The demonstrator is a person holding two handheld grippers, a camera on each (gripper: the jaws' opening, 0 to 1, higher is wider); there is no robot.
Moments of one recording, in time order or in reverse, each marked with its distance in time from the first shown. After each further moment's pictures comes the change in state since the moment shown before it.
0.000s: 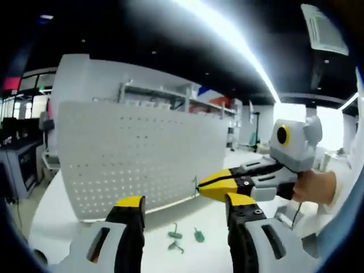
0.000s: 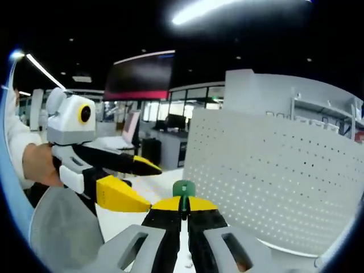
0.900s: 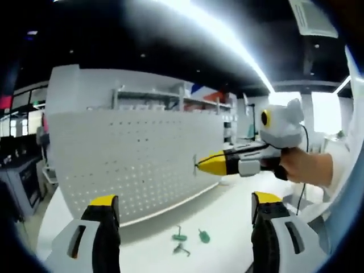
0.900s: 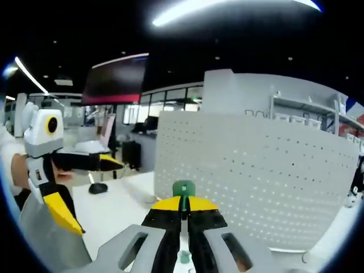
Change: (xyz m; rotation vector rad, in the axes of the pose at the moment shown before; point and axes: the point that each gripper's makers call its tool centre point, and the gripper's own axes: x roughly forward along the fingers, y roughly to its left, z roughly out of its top) left arm 0.010 -0.009 -0.003 0.110 0.006 -0.012; right arm -0.011 -0.076 0.000 0.043 -0.004 -0.175
